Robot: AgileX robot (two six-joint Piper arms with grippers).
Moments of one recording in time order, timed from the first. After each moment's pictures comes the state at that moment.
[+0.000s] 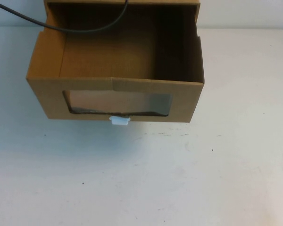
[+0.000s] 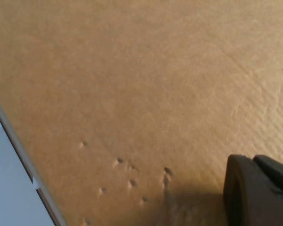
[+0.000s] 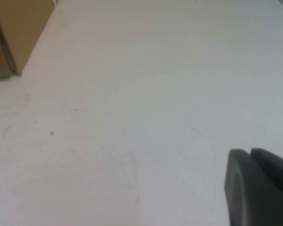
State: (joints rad) right arm -0.01 -0.01 0.03 0.02 0.34 0.01; left arm -0.19 2.03 -2.29 -0.48 1.11 0.47
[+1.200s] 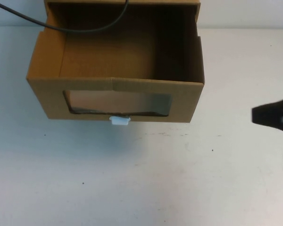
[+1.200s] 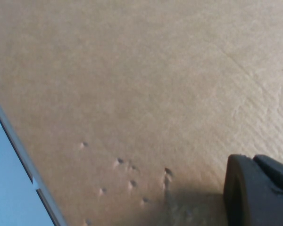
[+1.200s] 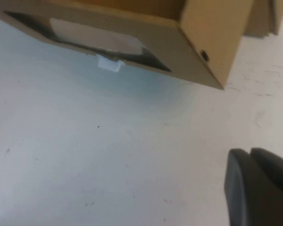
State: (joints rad) right arm 0.10 1.01 -0.94 0.73 0.95 -0.52; left arm -0.19 2.03 -2.29 -0.48 1.11 0.47
